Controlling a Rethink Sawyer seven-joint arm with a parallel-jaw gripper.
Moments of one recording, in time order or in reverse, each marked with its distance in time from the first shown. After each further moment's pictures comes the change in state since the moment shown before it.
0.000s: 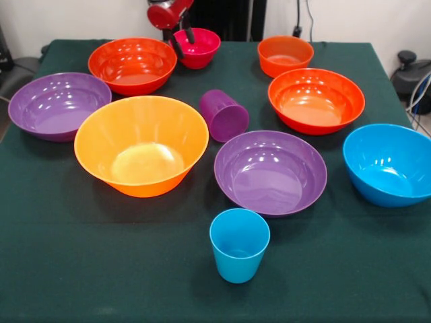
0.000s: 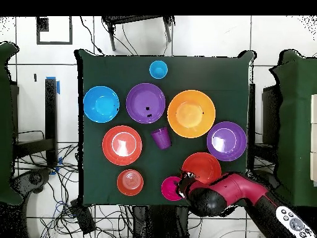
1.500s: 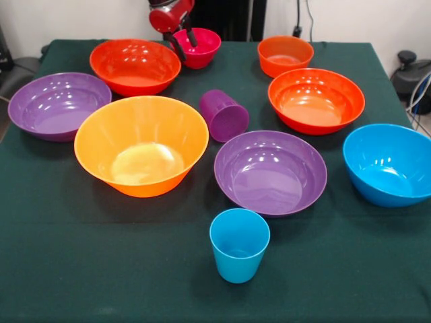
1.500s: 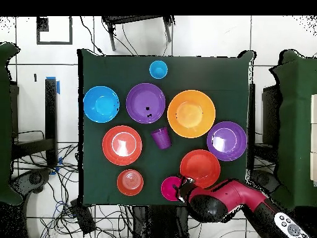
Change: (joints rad) arm -0.060 0.085 -0.021 0.008 -0.086 -0.033 0.000
